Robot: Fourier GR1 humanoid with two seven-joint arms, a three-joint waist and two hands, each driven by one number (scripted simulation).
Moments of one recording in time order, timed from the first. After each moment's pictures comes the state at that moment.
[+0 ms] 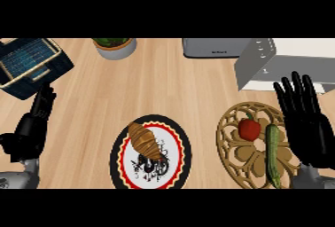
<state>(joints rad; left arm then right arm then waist) -0.07 0.40 -0.04 -1.44 0.12 0.22 -0.14 -0.05 -0.20 -0.04 -1.68 -0.44 0.12 -0.22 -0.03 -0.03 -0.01</state>
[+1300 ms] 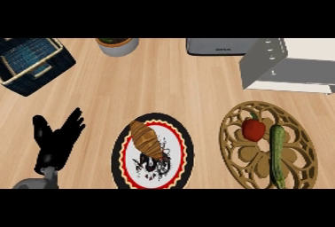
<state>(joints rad) -0.03 0.30 -0.06 -1.33 0.28 0.11 0.24 0.58 -0.57 -0.49 -1.74 -0.27 0.20 -0.08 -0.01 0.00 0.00</state>
